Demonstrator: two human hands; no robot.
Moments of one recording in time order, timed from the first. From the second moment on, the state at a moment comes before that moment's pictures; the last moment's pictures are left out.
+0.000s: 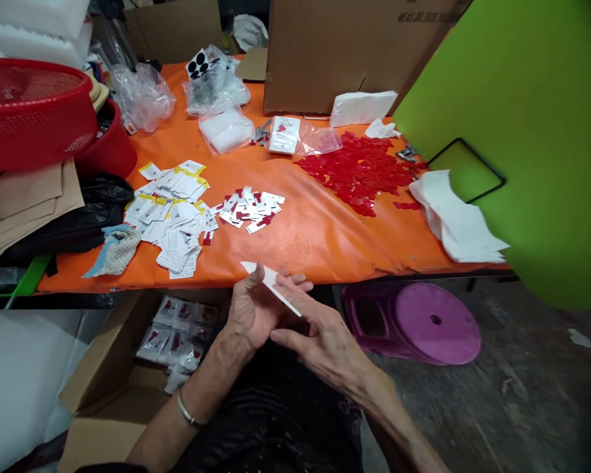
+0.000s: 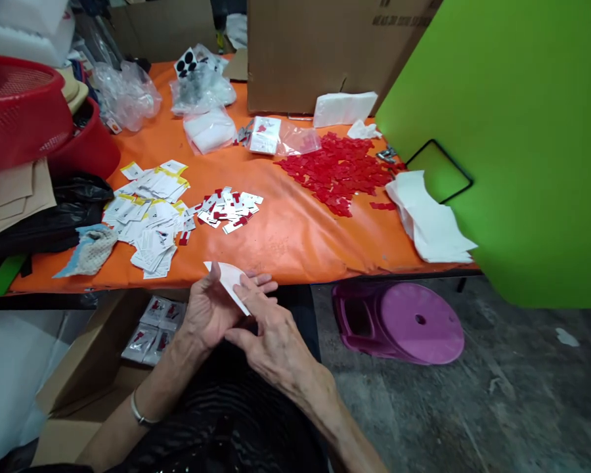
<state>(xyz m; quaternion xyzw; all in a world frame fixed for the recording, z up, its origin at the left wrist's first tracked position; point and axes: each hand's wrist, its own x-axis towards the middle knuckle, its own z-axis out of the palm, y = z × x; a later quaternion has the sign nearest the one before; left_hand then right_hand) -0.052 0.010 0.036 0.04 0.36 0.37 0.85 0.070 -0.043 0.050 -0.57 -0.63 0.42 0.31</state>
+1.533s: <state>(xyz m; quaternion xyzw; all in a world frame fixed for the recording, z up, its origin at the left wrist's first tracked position) -0.222 0.015 0.005 -0.19 0.49 0.63 0.57 -0.053 0.036 0.025 -0.37 -0.79 0.47 0.15</state>
